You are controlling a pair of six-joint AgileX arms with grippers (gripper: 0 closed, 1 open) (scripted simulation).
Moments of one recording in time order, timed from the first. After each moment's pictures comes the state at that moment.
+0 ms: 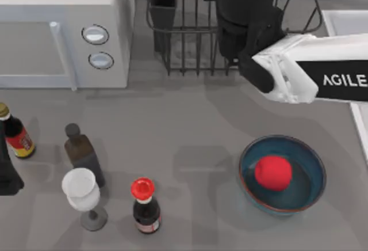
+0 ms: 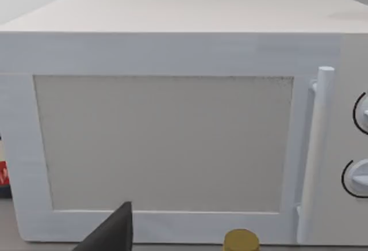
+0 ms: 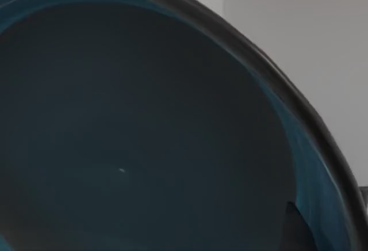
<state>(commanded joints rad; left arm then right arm) 0.00 0.00 0.00 0.00 0.00 0.00 0.63 2.04 1.33 0.70 0.67 0.02</state>
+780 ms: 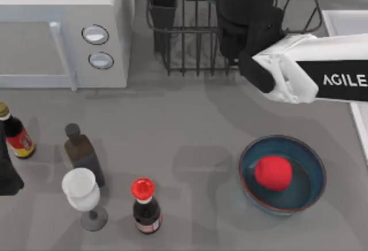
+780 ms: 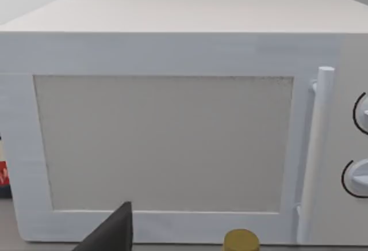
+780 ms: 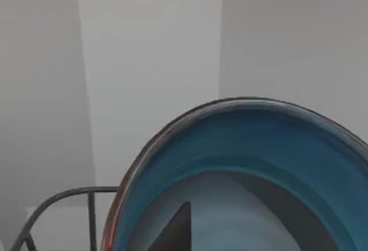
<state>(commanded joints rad) 0.00 0.00 0.00 0.00 0.00 0.00 0.63 2.04 1.33 0.70 0.67 0.02</state>
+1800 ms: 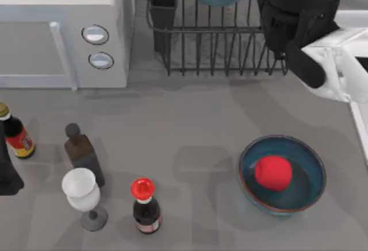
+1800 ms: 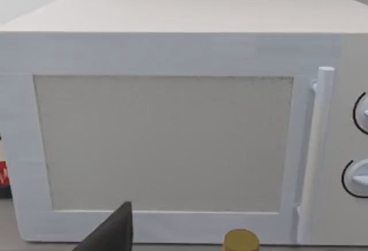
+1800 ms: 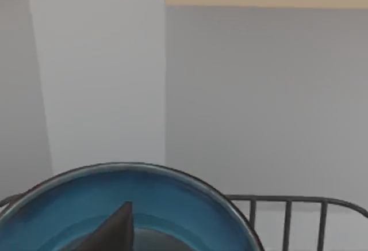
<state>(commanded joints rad) 0.00 0.00 0.00 0.00 0.00 0.00 0.56 1.84 1.18 0.62 0.58 0.01</state>
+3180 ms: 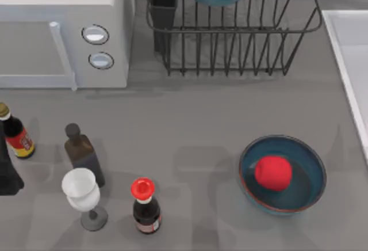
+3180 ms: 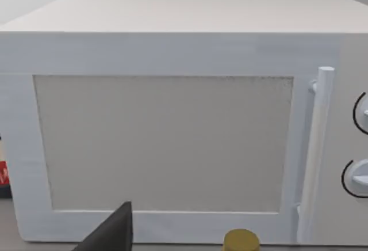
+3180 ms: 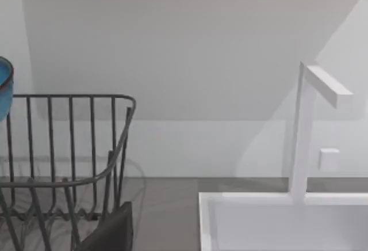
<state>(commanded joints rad) 0.00 0.00 0.00 0.00 0.00 0.00 0.11 0.26 0.18 0.12 0.11 0.00</state>
